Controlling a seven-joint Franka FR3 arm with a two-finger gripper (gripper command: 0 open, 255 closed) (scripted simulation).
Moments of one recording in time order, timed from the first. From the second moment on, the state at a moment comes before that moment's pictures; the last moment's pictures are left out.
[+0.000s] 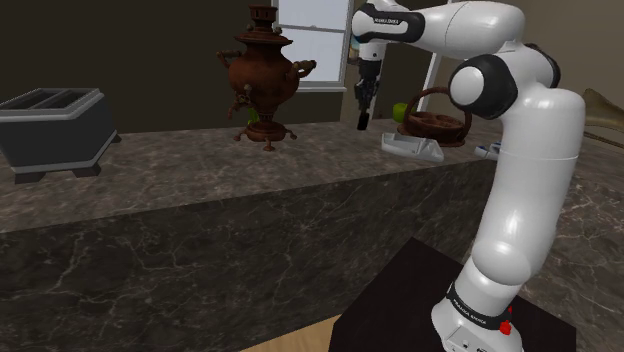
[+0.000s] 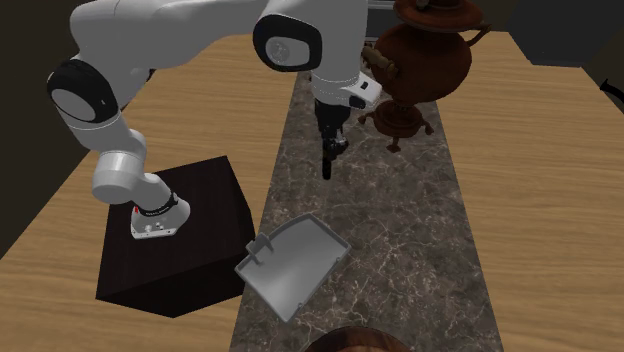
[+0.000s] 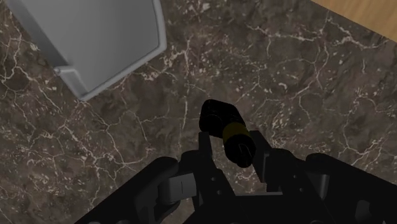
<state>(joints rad) -0.11 0.23 -0.32 -1.31 0.03 1.54 -0.42</state>
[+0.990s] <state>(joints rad) -0.19 0.29 -0.35 -1.05 0.06 1.34 -0.50</state>
